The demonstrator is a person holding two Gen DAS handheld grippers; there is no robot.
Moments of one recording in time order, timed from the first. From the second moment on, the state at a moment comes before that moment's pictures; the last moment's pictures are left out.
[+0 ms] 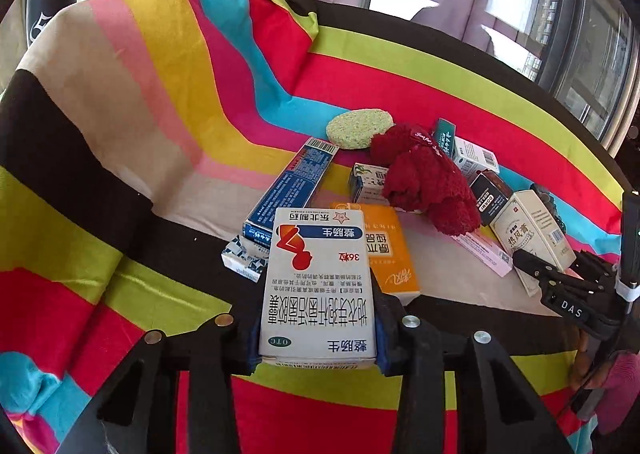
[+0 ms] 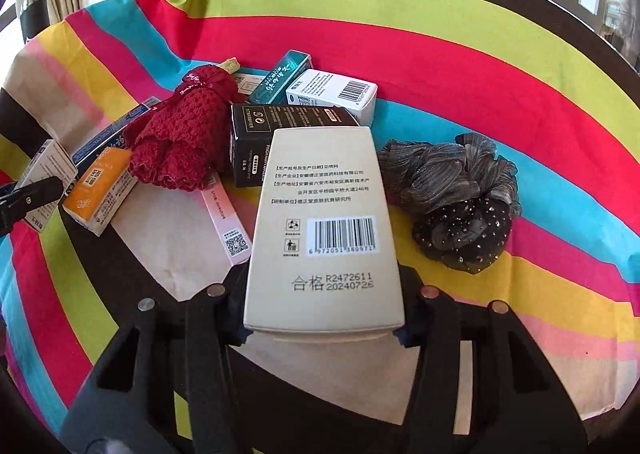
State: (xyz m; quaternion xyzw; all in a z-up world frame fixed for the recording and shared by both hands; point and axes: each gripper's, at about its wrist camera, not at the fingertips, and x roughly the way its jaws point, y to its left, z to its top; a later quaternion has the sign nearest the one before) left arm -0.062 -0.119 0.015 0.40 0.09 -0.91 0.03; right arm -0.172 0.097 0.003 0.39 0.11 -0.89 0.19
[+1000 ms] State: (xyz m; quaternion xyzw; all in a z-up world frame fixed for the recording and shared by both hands) left arm 0.024 -0.105 0.002 0.42 0.07 -0.91 0.02; right arm -0.042 0.115 0.035 0.37 0.08 -0.90 0.20
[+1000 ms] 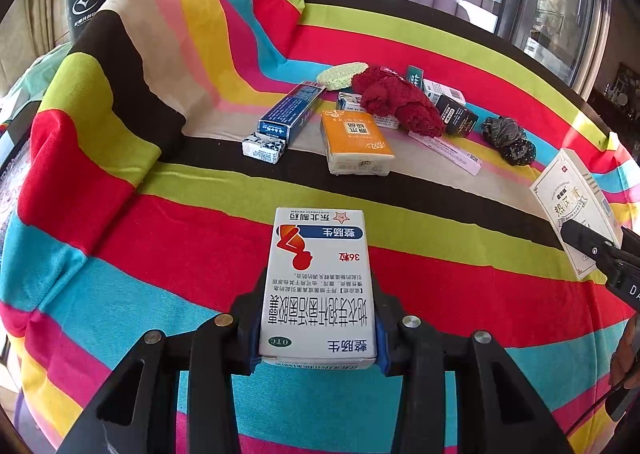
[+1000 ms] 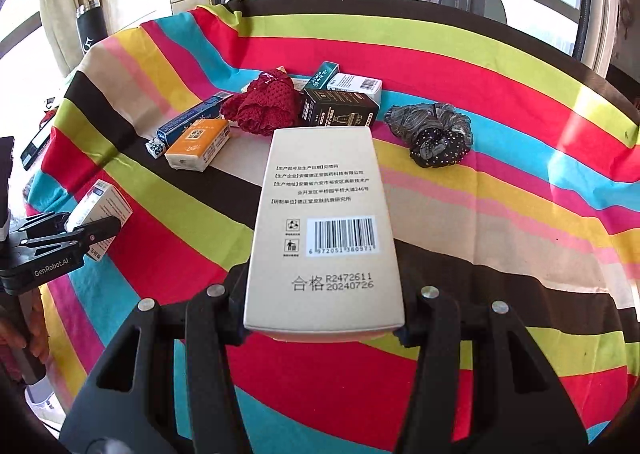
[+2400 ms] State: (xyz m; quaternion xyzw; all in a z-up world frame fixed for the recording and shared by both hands) left arm 0.189 -0.247 0.000 0.39 0.11 -0.90 0.14; right arm 0.136 -0.058 0.023 0.36 0.15 -0.82 0.42
